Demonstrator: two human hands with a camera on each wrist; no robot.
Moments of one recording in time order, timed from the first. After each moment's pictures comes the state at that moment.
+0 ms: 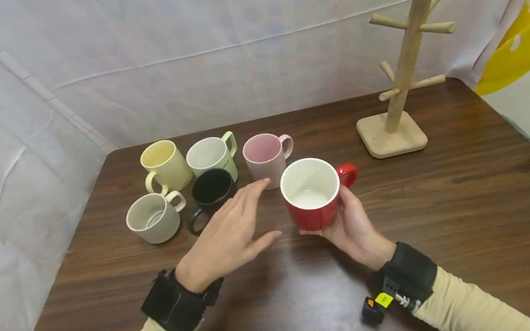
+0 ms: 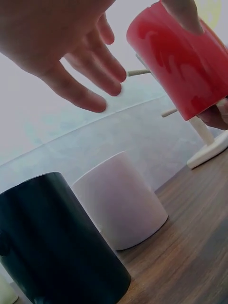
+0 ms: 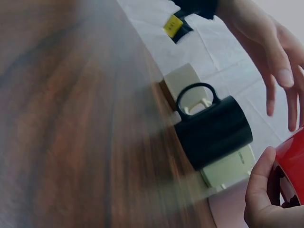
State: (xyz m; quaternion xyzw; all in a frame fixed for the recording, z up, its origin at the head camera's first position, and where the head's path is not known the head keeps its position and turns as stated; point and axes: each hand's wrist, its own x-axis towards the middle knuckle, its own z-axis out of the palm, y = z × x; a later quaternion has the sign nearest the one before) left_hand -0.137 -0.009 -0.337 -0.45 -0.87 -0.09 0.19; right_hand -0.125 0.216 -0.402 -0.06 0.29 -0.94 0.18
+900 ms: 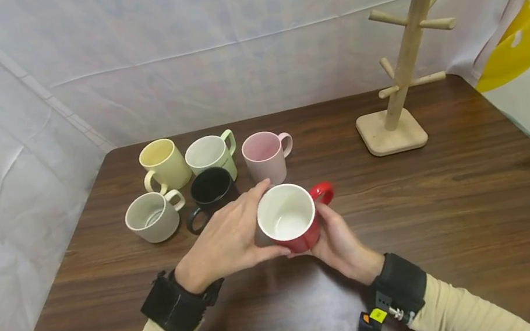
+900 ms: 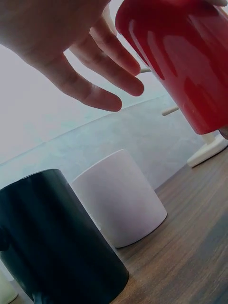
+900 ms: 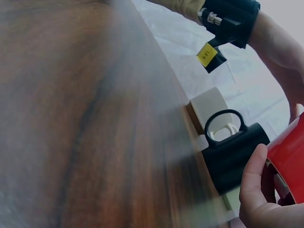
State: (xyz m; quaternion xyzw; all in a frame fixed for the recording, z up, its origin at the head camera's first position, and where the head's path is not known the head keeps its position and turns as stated) left_hand -0.135 -0.007 -0.339 -0.44 -0.87 -0.14 0.16; right_hand -0.109 0.191 -0.410 -0.05 0.35 -0.91 0.22
